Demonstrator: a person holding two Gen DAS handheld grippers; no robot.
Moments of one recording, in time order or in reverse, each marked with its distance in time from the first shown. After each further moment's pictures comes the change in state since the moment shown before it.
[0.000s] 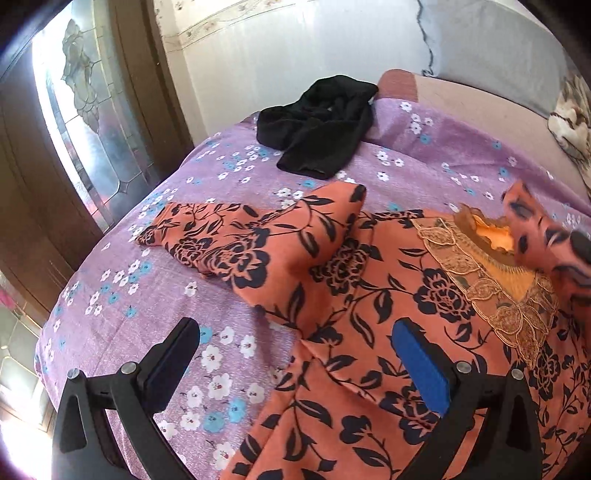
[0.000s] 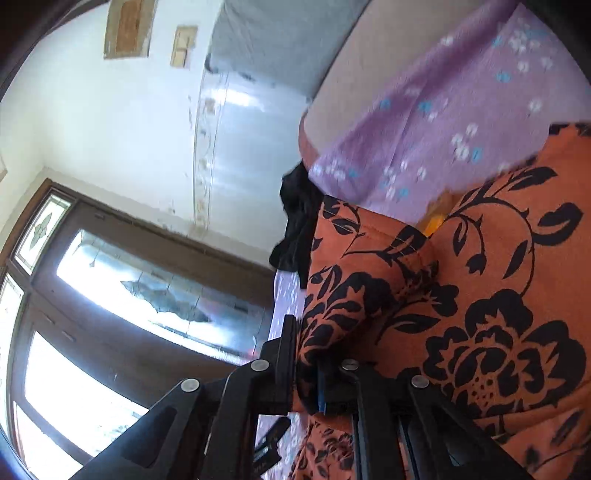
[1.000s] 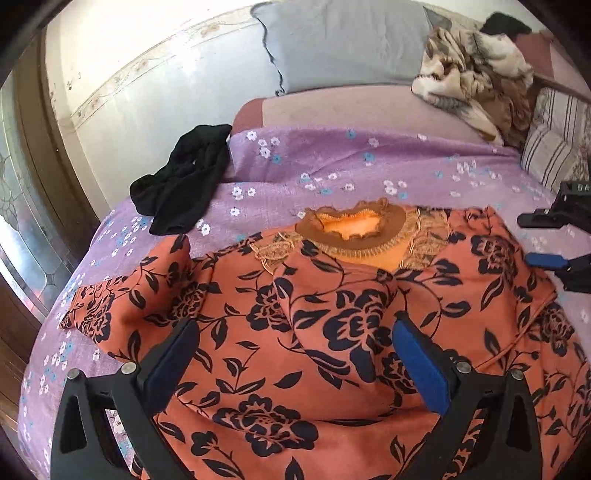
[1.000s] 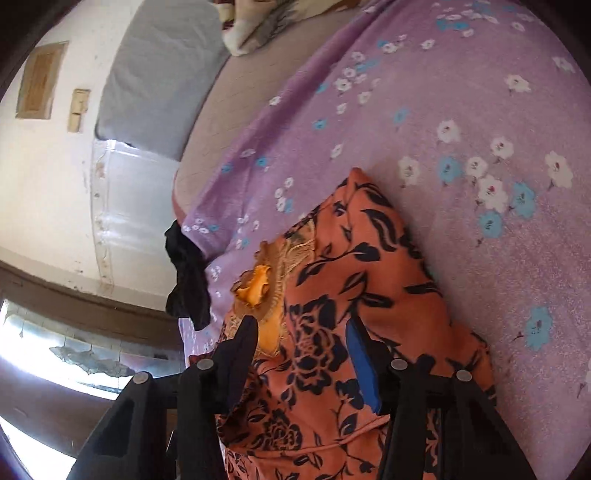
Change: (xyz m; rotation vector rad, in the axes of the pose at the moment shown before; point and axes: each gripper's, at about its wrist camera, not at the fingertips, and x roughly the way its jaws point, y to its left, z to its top) left arm -0.032 -0.134 -0.033 0.362 -0.145 -0.225; right arm -0.149 -0.078 0.011 0.237 -0.212 -0.417
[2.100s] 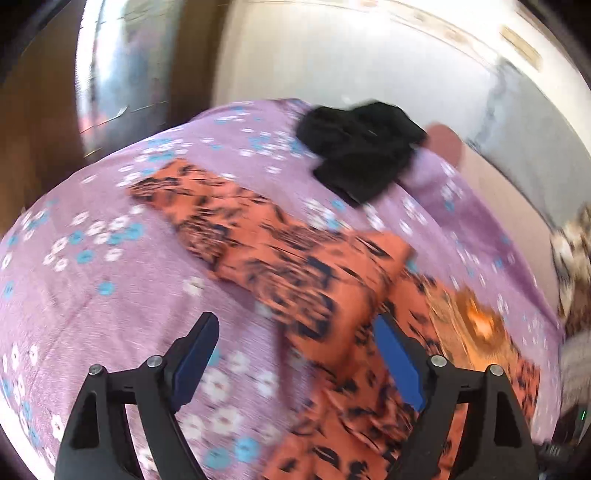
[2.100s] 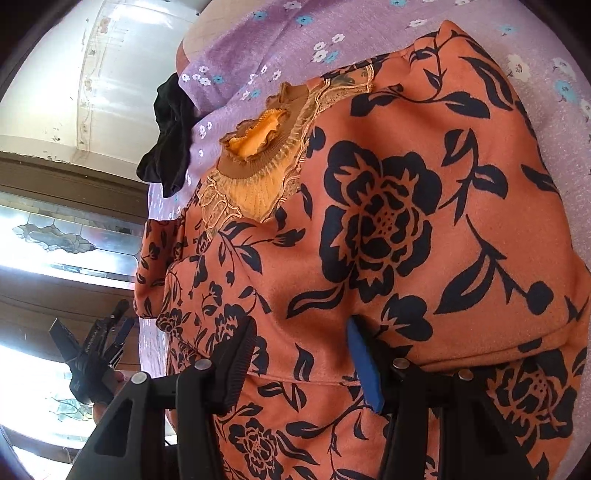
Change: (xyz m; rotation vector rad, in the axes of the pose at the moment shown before) left arm 0.012 0.251 -0.038 -0.764 0.100 0.050; right arm 0.069 0.029 -0.069 -0.323 0.395 -0.096
